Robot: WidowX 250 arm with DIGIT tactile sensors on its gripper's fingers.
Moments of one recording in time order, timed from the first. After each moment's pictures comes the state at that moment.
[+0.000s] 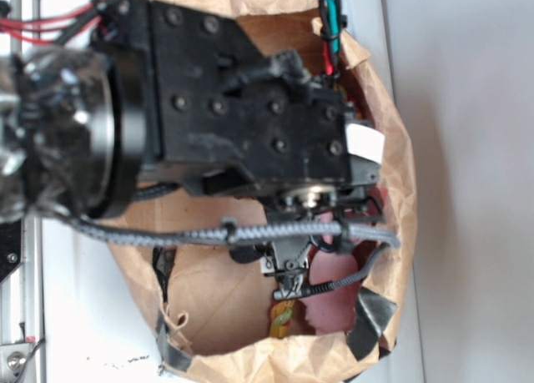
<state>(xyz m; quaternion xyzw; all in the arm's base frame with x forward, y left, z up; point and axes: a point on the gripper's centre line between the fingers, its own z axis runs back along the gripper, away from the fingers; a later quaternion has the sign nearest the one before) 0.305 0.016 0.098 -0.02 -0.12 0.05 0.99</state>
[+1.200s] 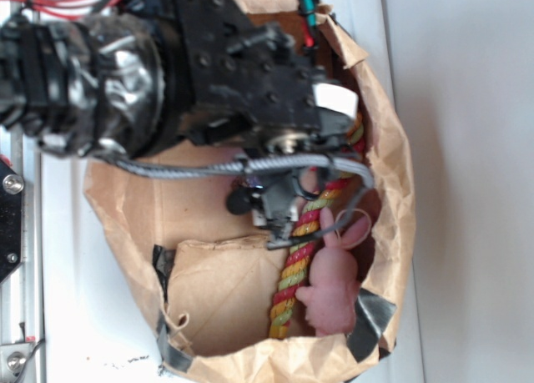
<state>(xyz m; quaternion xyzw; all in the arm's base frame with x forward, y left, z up) 0.297 0.049 0.055 0.00 -0.11 0.05 0.99</state>
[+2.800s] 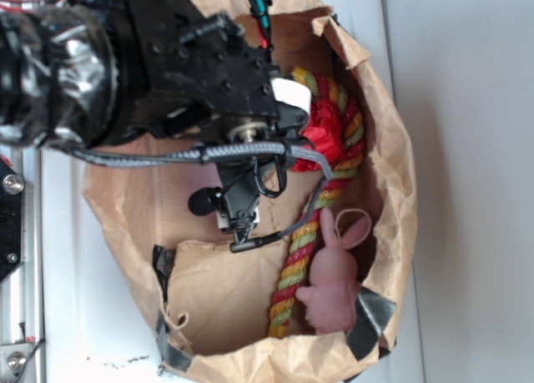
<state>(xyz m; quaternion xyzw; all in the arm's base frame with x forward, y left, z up) 0.282 0.033 0.053 -0.01 -0.10 0.06 0.99</state>
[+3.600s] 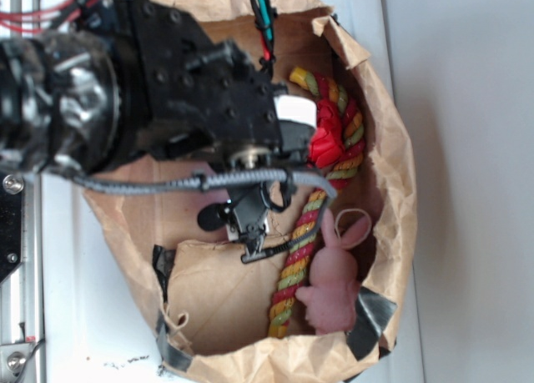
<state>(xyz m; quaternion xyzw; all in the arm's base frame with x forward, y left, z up) 0.284 0.018 0.053 -0.01 -0.10 0.07 0.99</state>
